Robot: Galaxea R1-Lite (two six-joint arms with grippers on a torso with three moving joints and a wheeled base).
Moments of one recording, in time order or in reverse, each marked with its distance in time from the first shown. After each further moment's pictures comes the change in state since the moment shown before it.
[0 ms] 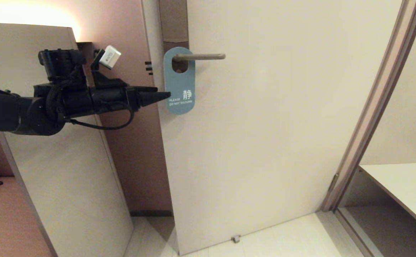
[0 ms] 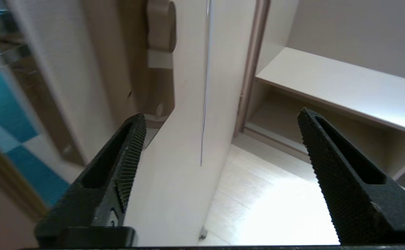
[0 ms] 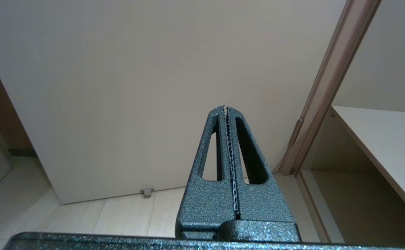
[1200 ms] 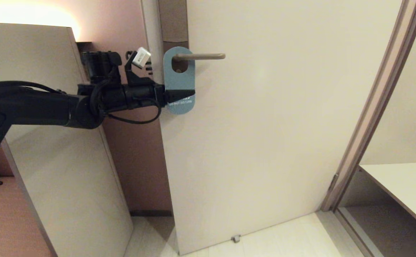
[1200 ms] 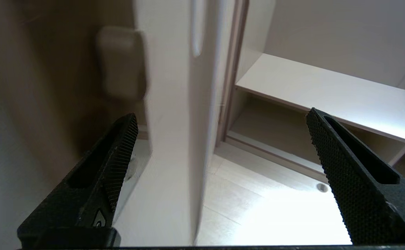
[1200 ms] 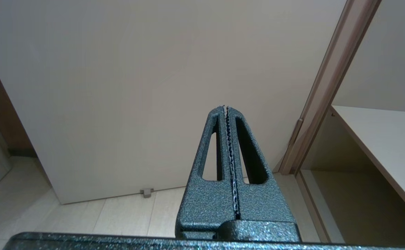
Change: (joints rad) left arm -0.101 0.170 -0.221 0.000 0.002 -0.064; right arm 0.000 0.000 0.000 0.000 0.000 0.000
